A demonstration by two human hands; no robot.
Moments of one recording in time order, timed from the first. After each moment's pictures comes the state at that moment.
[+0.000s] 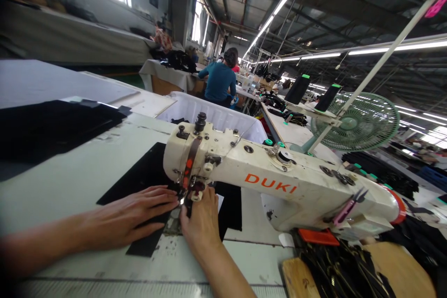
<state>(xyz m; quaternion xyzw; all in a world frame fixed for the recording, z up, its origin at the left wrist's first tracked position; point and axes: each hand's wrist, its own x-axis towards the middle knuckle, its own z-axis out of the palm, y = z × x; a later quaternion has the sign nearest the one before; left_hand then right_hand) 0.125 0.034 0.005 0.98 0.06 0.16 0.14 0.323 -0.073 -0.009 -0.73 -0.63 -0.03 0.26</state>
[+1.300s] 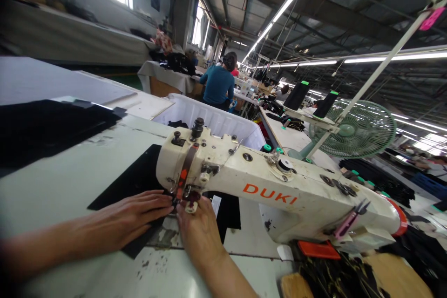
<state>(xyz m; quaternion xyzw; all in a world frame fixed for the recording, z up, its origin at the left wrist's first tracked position) 0.134 0.048 -0.022 0.97 0.05 0.21 0.12 0.343 -0.068 -0.014 -0.59 -0.77 -0.10 0.22</state>
